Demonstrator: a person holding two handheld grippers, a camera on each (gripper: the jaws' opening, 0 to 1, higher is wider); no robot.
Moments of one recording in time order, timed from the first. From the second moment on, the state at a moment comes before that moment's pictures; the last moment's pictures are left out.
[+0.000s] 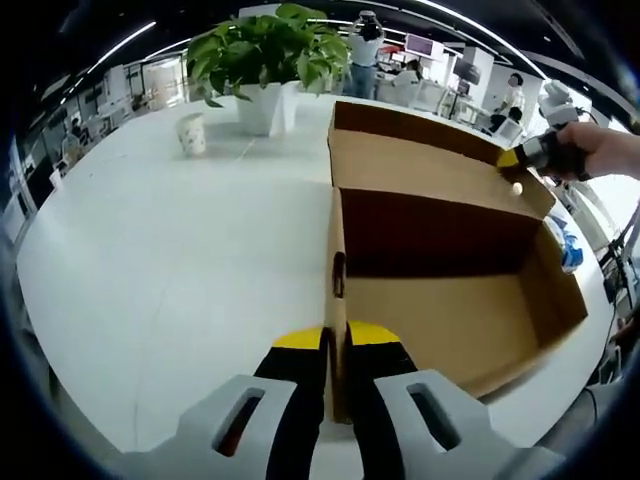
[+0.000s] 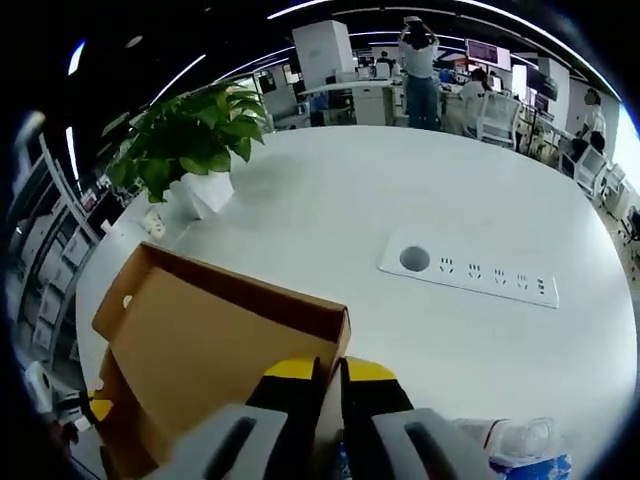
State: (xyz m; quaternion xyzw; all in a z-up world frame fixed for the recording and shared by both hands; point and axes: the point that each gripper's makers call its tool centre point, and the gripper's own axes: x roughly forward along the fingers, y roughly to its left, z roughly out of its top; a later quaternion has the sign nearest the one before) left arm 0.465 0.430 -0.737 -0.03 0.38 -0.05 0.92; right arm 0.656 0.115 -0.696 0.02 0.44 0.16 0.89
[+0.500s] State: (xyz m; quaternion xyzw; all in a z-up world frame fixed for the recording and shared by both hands) left arm 0.465 0.429 -0.740 -0.03 0.38 -0.04 0.92; right arm 0.648 0.115 -0.663 0.00 0.40 0.16 0.90
